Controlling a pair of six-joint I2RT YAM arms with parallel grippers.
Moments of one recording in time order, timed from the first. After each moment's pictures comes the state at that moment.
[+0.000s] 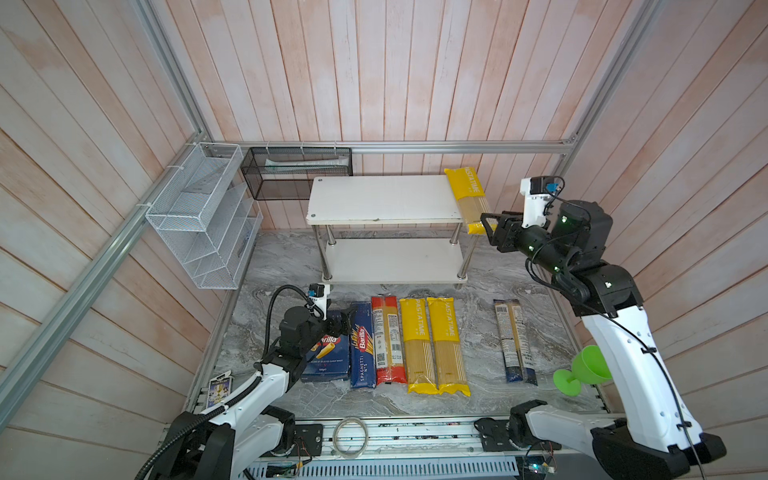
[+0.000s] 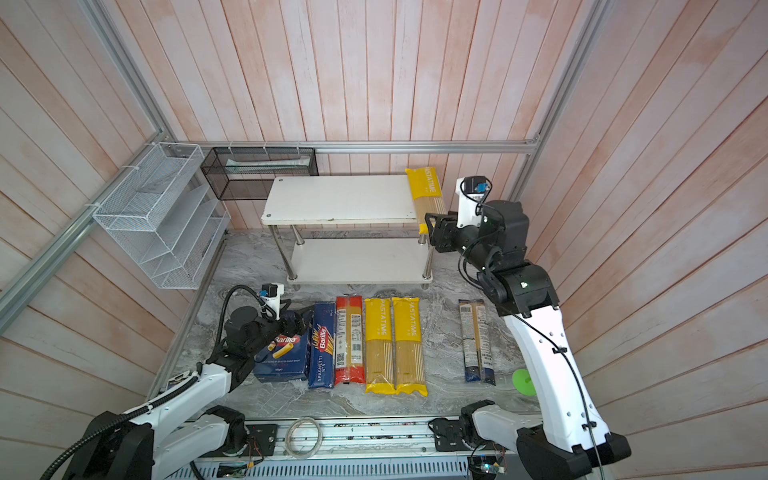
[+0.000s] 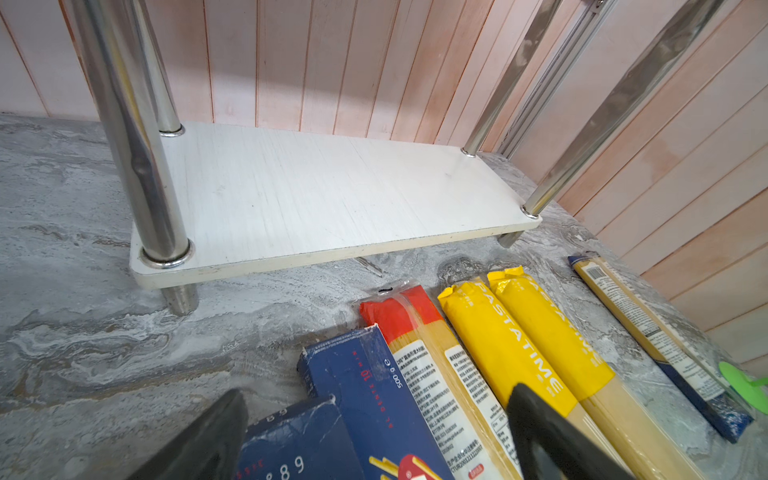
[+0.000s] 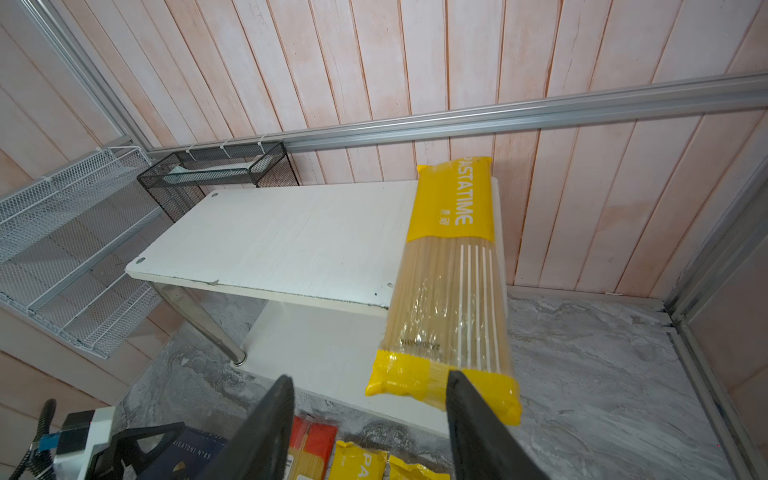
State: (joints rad) left arm -0.30 1.05 0.33 0.43 0.27 -0.23; right arm 0.31 1.15 1.57 -0.66 -0.11 0.22
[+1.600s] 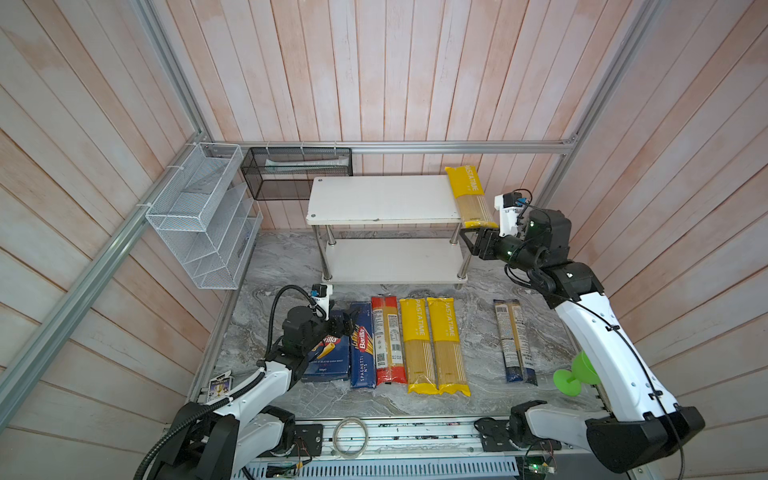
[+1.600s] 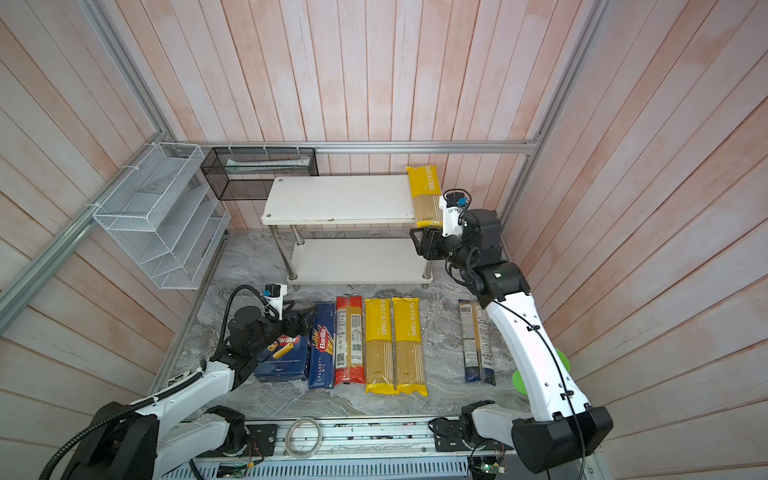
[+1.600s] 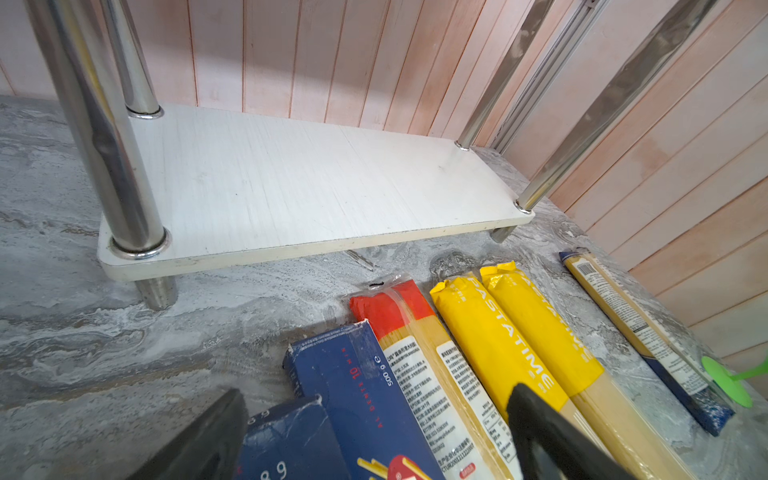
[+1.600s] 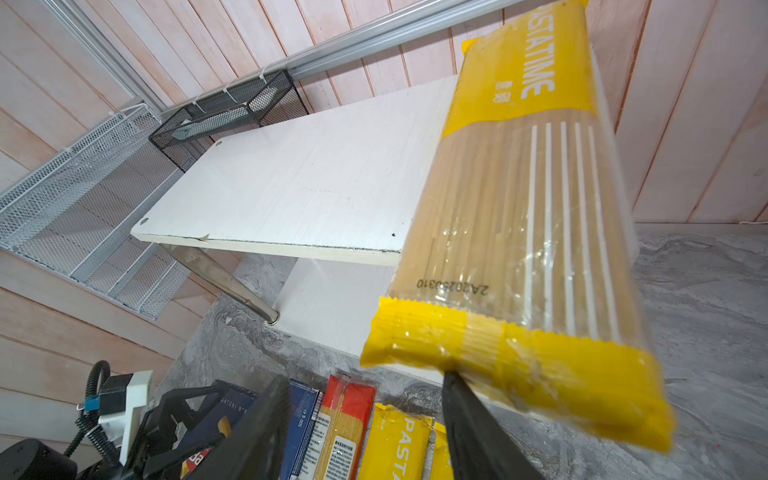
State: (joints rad) left arm -0.32 1.10 0.33 0.46 0.28 -0.26; right arm 0.27 1.26 1.43 -0.52 -0.30 0.32
